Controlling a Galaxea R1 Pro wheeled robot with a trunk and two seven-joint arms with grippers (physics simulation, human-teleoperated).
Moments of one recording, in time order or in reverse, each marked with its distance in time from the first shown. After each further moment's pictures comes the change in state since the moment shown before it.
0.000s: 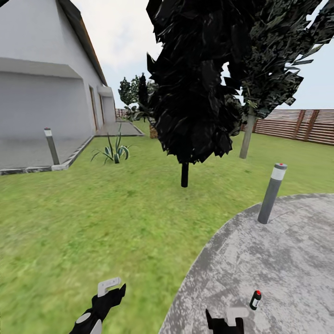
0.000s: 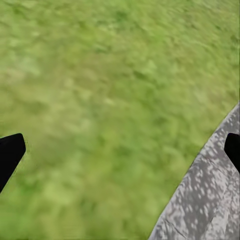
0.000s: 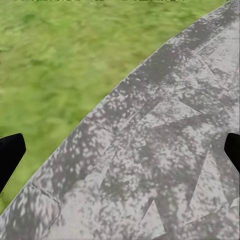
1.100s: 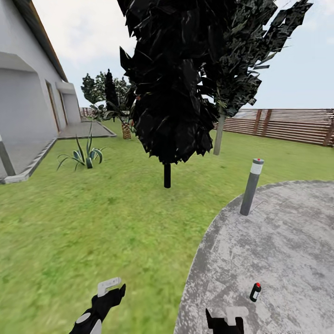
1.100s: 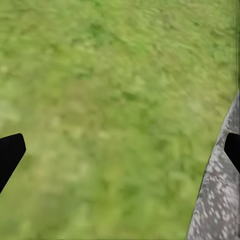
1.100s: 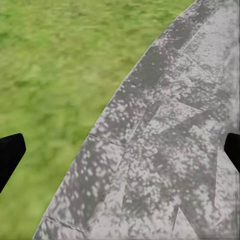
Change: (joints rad) left arm 0.000 0.001 0.000 0.001 -0.001 0.000 0.000; right arm 0.000 0.001 0.000 -0.005 0.000 0.000 -0.001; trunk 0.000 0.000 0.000
